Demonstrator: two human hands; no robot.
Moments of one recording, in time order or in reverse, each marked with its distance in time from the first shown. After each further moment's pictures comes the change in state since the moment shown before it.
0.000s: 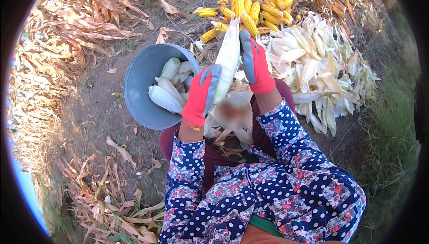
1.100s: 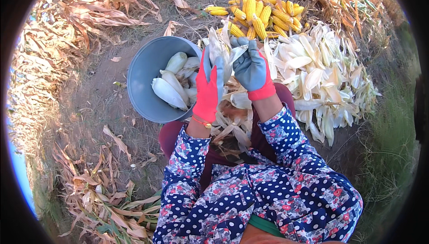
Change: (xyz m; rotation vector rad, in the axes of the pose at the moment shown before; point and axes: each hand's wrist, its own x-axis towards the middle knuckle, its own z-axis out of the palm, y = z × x) left_hand 0.016 -0.043 0.000 0.594 0.477 0.714; right_hand -0.006 0.037 0.023 1.268 -0.355 0.200
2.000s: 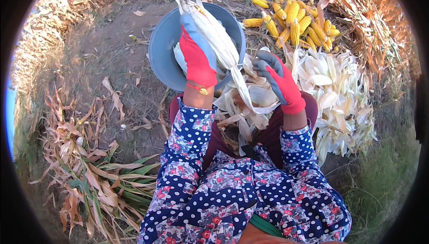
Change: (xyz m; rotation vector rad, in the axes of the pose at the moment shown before) left_hand 0.053 -0.006 -0.079 -0.809 0.496 -0.763; right_hand -0.034 0.003 0.022 -1.090 0.010 0.454
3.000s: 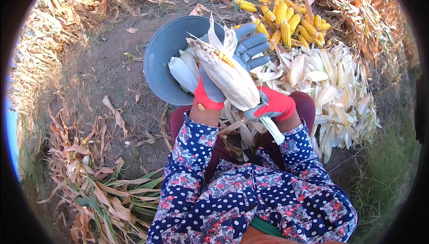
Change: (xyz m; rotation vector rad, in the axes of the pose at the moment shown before) left_hand -0.032 -0.012 0.026 -0.652 -0.792 -0.498; right_hand -0.014 0.002 -0.016 0.094 -0.662 0.181
